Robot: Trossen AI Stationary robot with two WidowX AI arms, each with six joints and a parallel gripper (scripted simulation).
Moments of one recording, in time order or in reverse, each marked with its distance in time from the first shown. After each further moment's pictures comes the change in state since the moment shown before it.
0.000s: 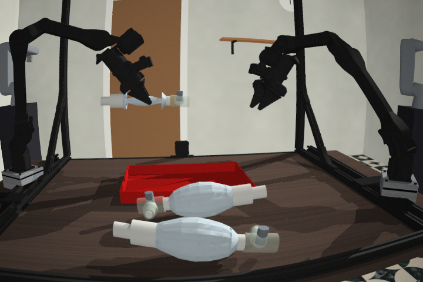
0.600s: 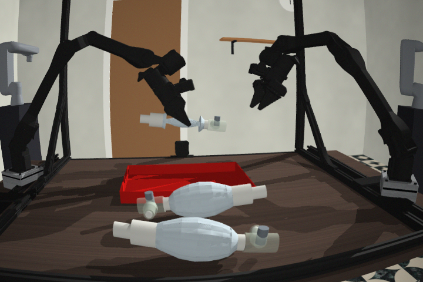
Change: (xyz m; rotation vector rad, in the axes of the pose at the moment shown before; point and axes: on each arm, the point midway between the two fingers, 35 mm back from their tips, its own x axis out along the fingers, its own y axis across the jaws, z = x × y) left arm 0.000 0.000 0.000 0.000 0.000 0.000; right arm 0.133 0.048 0.042 -0.019 0.076 -0.027
